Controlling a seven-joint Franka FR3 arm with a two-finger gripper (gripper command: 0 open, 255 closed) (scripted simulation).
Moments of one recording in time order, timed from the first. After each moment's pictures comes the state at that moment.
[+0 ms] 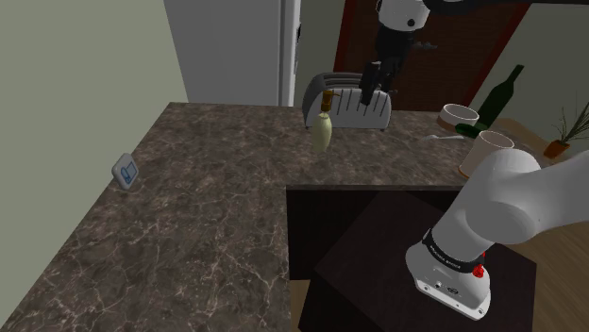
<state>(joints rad) 0.02 -0.78 -0.01 -2.42 -0.10 1.69 0.07</state>
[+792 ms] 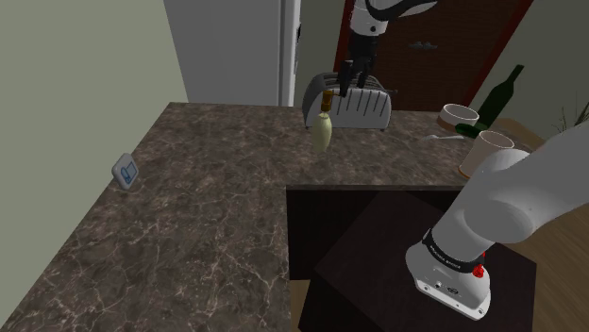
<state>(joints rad) -0.01 -0.42 -0.15 -2.25 -0.10 1.87 -0.07</state>
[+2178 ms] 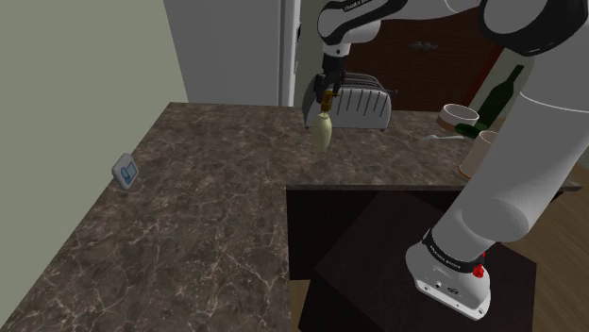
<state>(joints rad) -0.05 0.14 -0.27 -1.90 0.06 2.03 -0.29</state>
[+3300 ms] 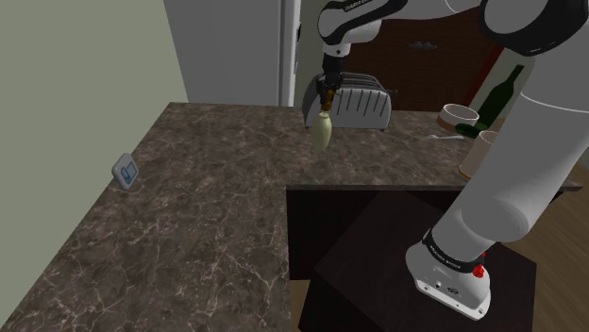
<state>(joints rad) -0.05 0.14 -0.27 -1.90 0.06 2.03 -0.29</state>
